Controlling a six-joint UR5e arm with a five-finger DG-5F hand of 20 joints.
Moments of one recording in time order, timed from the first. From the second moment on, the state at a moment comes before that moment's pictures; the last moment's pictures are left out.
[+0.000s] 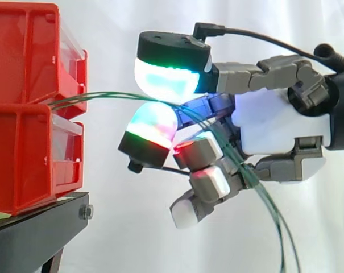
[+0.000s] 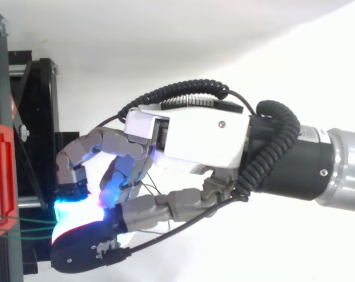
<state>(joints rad) 0.22 -2.33 -1.02 -2.98 -1.20 -0.18</state>
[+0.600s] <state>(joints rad) 0.22 -2.31 -1.02 -3.01 -1.19 -0.20</state>
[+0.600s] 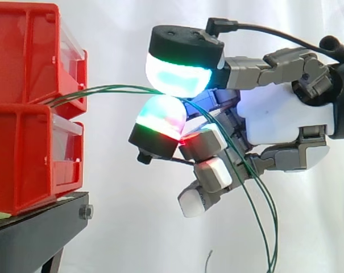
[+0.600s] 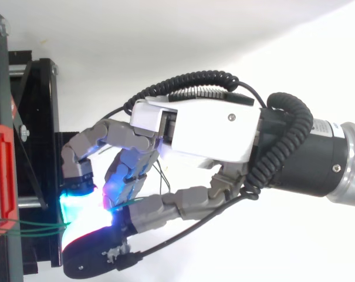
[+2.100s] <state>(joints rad) 0.22 -2.31 -1.02 -3.00 -1.19 -0.20</state>
